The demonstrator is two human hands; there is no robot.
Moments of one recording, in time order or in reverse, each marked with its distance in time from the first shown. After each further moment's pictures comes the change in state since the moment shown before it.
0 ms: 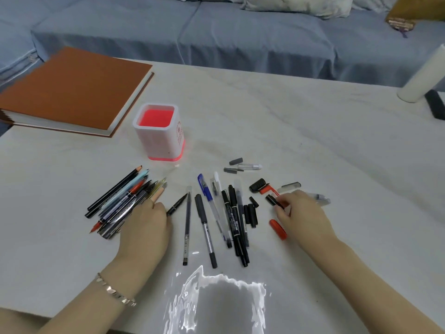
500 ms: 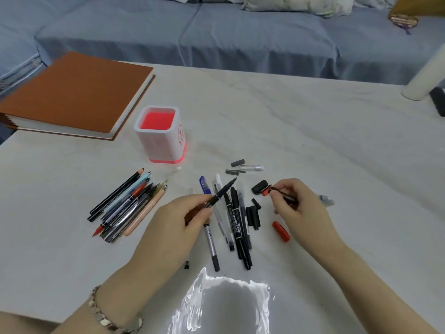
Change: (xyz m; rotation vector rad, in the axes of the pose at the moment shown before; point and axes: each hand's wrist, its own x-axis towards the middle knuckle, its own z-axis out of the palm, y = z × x) left_hand -0.015 0.051 -0.056 -0.808 -0.088 0.091; right_hand -0.018 -0.035 -0.023 0.681 0.056 0.002
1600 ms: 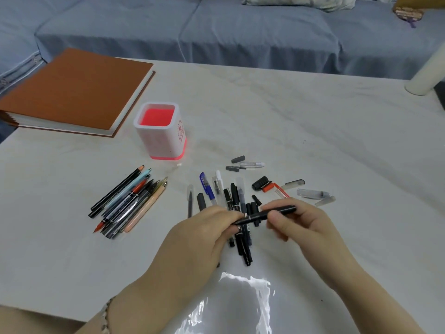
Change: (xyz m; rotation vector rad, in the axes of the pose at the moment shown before) left_hand -0.018 0.014 0.015 0.220 -0.120 0.331; right_hand -0.033 -0.011 -0.009 0.396 -0.207 0.053
